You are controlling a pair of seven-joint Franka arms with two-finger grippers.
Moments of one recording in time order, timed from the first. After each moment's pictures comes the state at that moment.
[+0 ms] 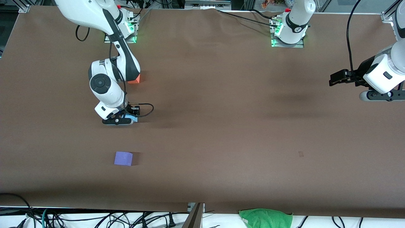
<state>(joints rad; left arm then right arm) 0.01 0.11 -0.04 -1.54 -0.04 1.46 -0.07 0.51 0.41 -0.23 -2.09 0.02 2.49 0.25</state>
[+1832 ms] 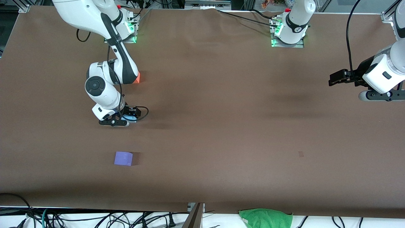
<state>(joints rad) 0.01 0.11 -0.04 -1.54 -0.04 1.46 -0.07 0.50 0.41 -0.23 -2.08 0.10 2.52 0.23</state>
